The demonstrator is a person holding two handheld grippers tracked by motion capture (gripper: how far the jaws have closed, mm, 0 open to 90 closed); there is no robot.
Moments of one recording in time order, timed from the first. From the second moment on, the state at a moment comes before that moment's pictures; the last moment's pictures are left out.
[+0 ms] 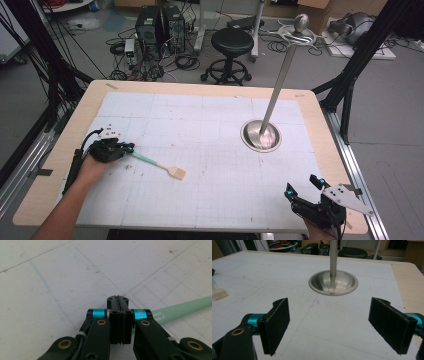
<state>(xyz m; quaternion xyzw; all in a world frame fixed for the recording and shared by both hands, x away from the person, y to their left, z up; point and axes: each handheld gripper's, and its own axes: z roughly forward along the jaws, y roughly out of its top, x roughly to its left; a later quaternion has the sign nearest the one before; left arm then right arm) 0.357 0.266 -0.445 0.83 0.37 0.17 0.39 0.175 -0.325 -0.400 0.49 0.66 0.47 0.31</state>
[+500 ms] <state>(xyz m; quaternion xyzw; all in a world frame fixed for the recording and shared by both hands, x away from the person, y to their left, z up) 0.340 0.244 -0.440 0.84 0.34 0.18 0.37 0.175 -0.325 -0.400 0.49 0.66 0.48 0.31</state>
